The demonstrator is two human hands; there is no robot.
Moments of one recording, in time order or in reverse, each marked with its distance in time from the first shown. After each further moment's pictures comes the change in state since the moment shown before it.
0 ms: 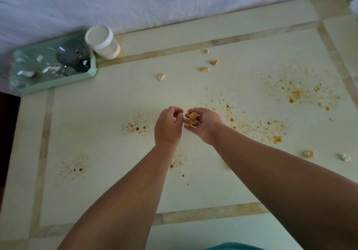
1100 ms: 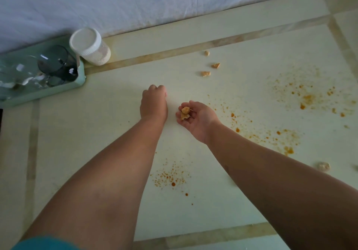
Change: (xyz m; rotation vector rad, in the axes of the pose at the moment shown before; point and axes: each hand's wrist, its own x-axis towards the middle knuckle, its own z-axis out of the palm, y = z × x) left_hand 0.124 -0.003 -0.010 0.520 -0.031 0.073; right_hand 0.046 -0.022 0.030 0.232 -0.103 0.019
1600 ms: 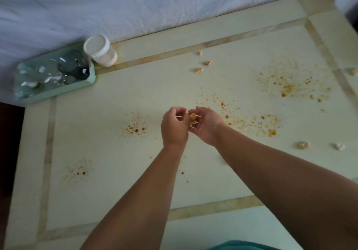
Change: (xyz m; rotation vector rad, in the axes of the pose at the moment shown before) left_hand -0.146 0.051 -0.003 -0.751 0.056 -0.170; right_hand -0.067 0.017 -0.047 -0.068 0.029 -0.013
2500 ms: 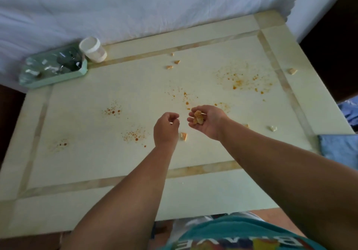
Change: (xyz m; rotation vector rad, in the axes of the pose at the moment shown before) left_hand -0.145 0.056 0.060 0.093 0.067 -0.024; right_hand -0.111 -0.042 -0.142 -0.187 -0.059 -0.049
